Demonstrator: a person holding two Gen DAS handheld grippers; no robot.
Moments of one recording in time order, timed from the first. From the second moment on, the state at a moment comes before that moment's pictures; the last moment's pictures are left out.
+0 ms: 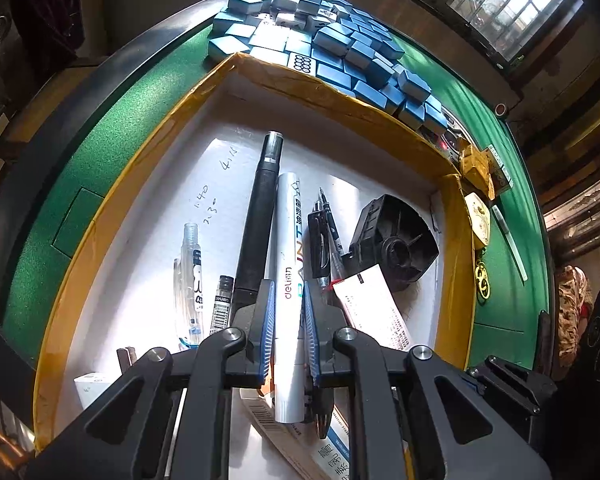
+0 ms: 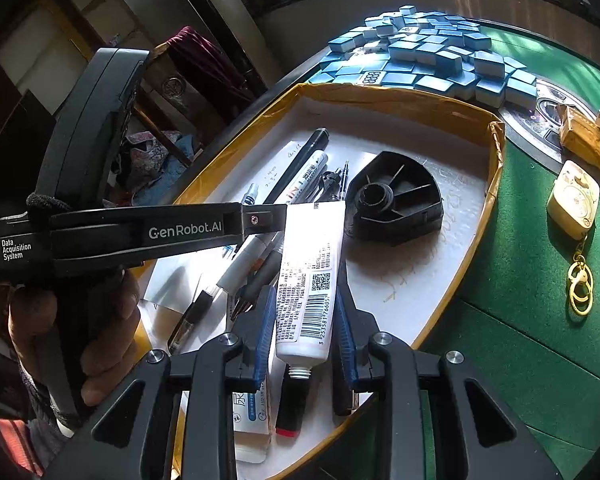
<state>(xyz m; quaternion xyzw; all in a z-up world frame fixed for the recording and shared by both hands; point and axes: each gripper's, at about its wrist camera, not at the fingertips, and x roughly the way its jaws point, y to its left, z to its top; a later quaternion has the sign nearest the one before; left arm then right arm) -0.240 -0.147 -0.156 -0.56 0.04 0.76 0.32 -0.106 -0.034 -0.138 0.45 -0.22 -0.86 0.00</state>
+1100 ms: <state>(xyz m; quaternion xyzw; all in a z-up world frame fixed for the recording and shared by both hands) -0.198 -0.114 -0.088 -0.47 -0.01 0.81 0.34 -0.016 0.022 -0.099 0.34 -0.27 -0.90 -0.03</state>
